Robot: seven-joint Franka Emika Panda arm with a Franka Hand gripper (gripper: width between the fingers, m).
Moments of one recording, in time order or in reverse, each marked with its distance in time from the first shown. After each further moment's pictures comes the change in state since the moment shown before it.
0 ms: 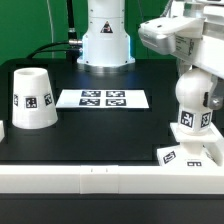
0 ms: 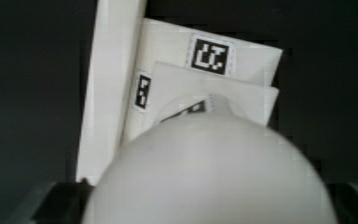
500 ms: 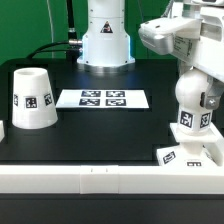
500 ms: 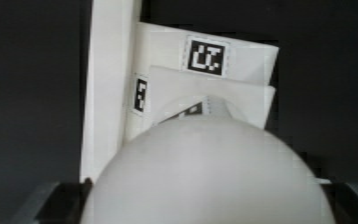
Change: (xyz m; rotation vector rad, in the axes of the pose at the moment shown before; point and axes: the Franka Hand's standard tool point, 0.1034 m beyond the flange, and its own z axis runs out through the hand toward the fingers) arm -0.002 -0.001 0.000 0.002 0.002 0.055
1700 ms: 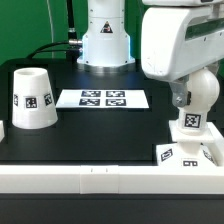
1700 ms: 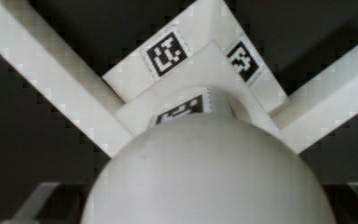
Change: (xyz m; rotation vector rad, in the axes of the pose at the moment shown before) arm -0.003 0.002 -0.002 0.023 0.044 0.984
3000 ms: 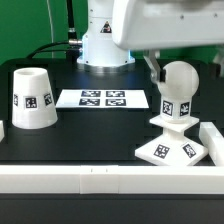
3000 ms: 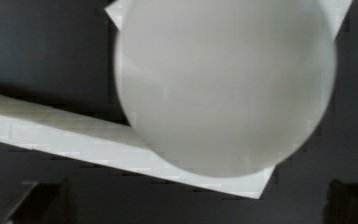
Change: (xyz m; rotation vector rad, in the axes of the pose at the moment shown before) arm -0.021 -0.003 -0.030 -0.013 0.021 0.465
